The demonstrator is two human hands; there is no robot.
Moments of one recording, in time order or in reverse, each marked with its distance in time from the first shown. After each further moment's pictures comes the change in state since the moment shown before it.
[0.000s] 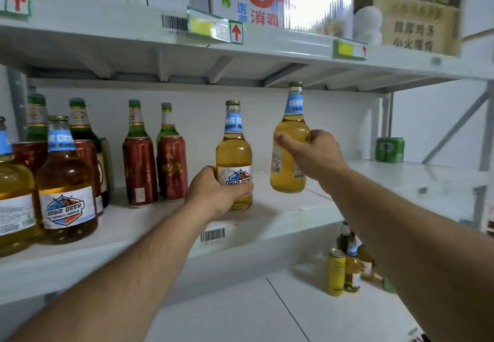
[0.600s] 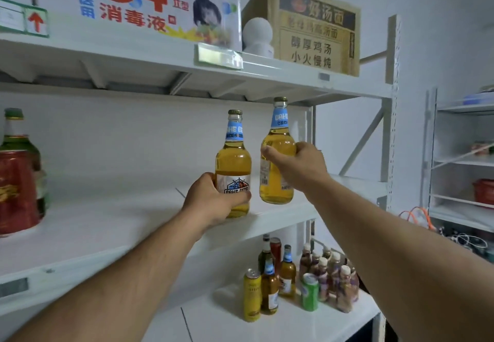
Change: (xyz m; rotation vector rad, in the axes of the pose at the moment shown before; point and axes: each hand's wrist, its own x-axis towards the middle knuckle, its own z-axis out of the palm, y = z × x) left_hand 0.011 0.098 0.251 -0.021 -0.145 0.077; right_hand 0.104 0.125 -0.198 -0.068 0.093 -0.003
